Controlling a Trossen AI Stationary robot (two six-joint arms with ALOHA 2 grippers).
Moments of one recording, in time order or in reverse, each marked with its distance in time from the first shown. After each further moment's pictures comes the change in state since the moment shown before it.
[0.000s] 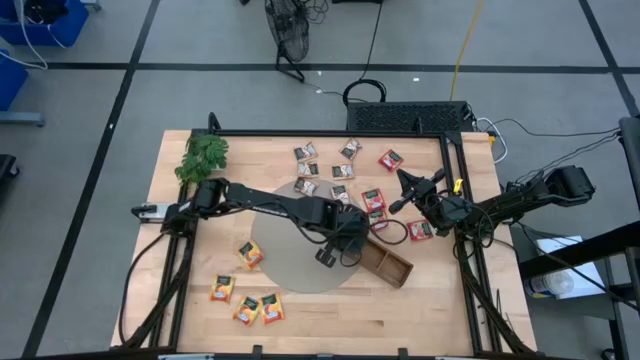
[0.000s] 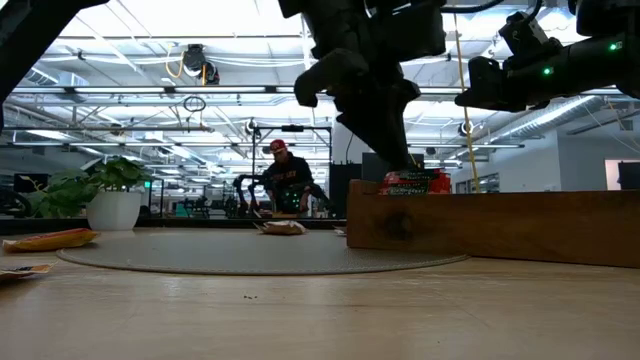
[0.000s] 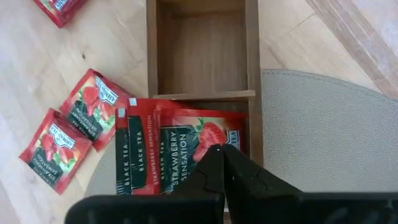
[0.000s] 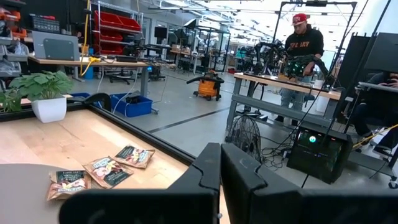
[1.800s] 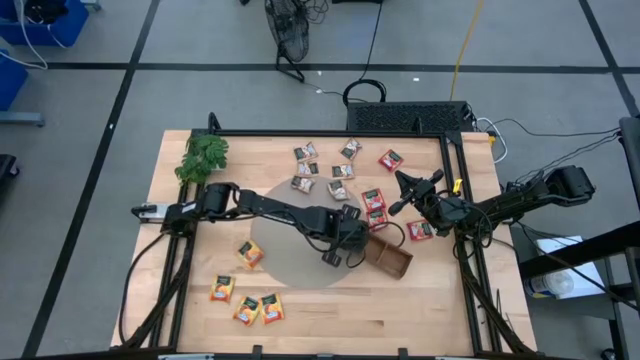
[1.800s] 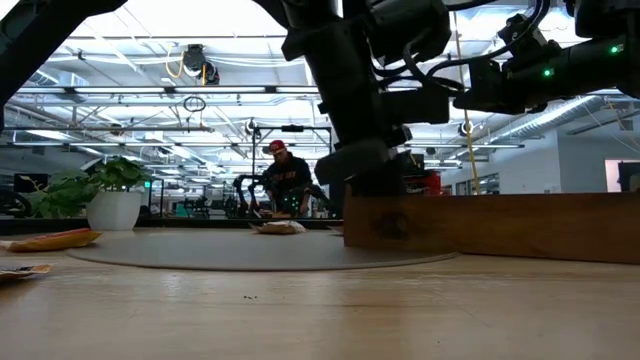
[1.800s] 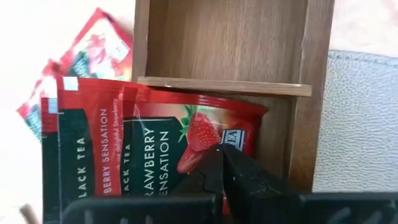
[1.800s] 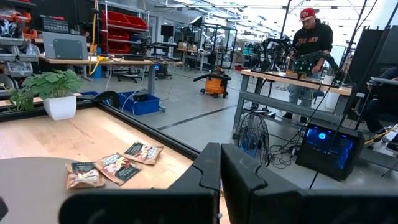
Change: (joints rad) left arm -0.008 0.079 -0.097 0.163 -0.218 -0.115; right arm 0.000 0.000 0.001 -0.038 -0.026 0.052
